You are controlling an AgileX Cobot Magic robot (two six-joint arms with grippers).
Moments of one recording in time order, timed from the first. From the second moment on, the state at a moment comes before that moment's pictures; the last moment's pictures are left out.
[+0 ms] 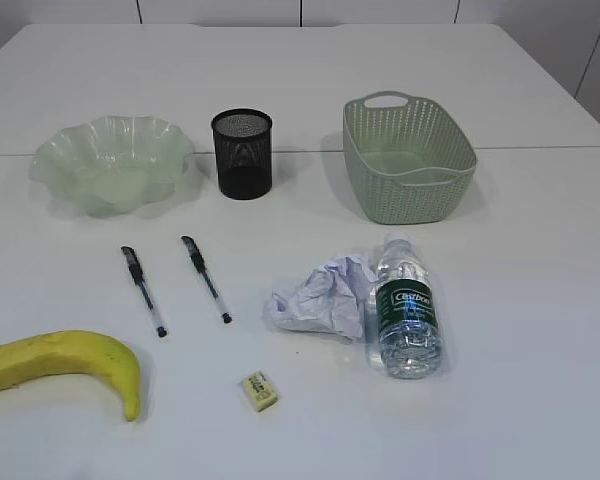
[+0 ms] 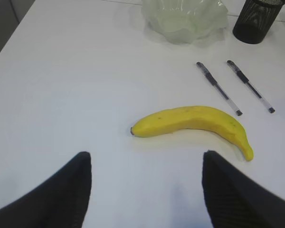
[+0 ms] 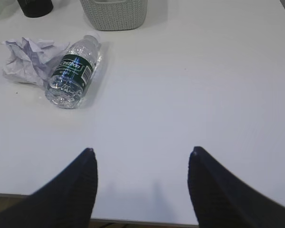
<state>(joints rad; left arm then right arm) 0.12 0.01 -0.53 -0.04 1.11 -0.12 0.13 -0.02 -0.49 -0.02 1.14 0.06</state>
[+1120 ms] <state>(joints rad) 0.12 0.01 -0.53 -0.04 1.11 -0.12 0.13 -0.02 -0.49 -0.02 1.14 0.06</state>
